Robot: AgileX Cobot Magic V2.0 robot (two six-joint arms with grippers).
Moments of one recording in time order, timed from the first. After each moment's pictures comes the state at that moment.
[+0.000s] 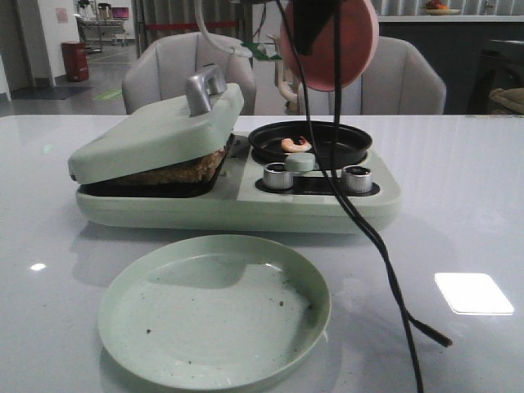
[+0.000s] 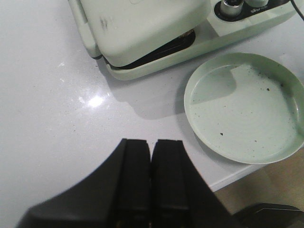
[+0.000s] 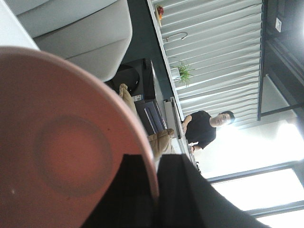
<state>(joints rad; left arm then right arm) -0.50 0.78 -0.79 0.08 0.82 -0.04 0.63 2.17 -1.86 -1.70 1.10 0.60</state>
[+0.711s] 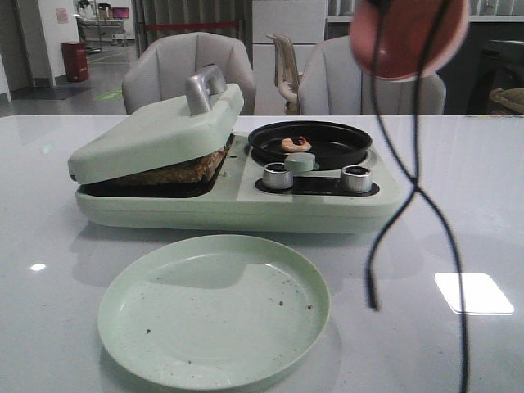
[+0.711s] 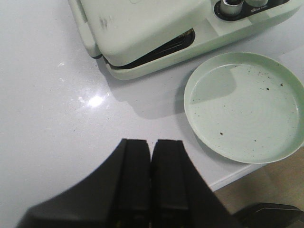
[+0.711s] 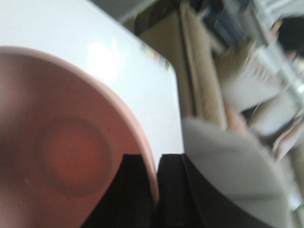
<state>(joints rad) -0.50 0.78 -0.79 0.08 0.82 -0.04 0.44 1.78 -1.58 -1.16 1.03 0.60</state>
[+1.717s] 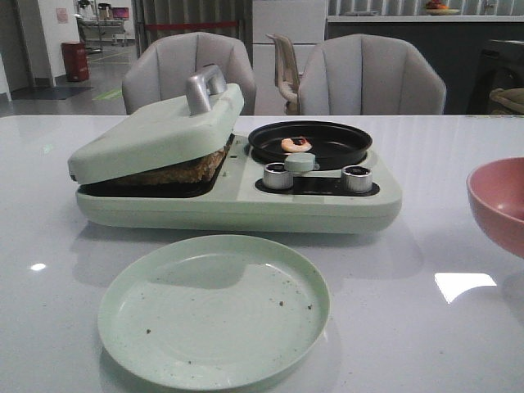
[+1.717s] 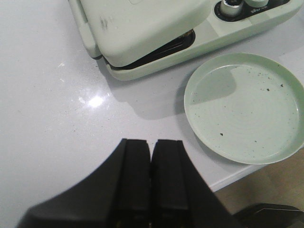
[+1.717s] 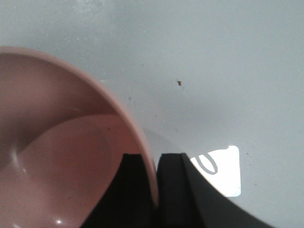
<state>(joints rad) -0.50 0.78 -0.79 0.08 0.82 -0.04 -0.21 1.54 -0.91 0.12 0.63 -0.08</state>
